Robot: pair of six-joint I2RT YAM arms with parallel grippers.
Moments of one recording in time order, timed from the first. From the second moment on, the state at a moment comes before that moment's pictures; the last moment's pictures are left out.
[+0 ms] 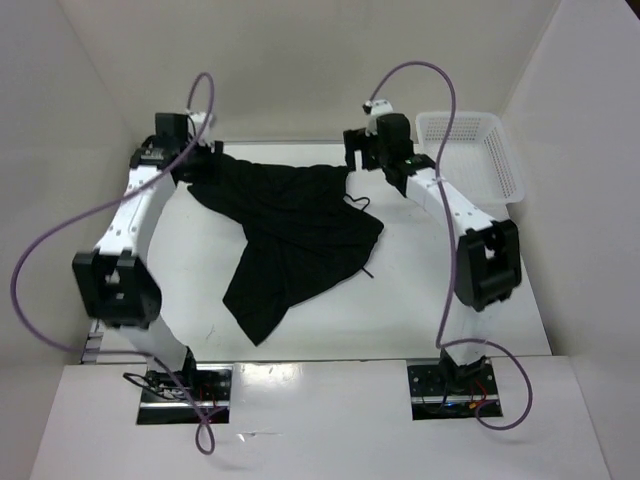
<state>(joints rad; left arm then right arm) 0.04 1.81 1.73 -0.70 0.11 0.07 0.35 1.91 1.68 -0.19 0.05 0.05</state>
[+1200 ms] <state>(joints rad) -0.50 1.68 0.99 -0.58 -0.13 0.07 0.24 1.75 1.00 -0.12 -0.18 0.19</state>
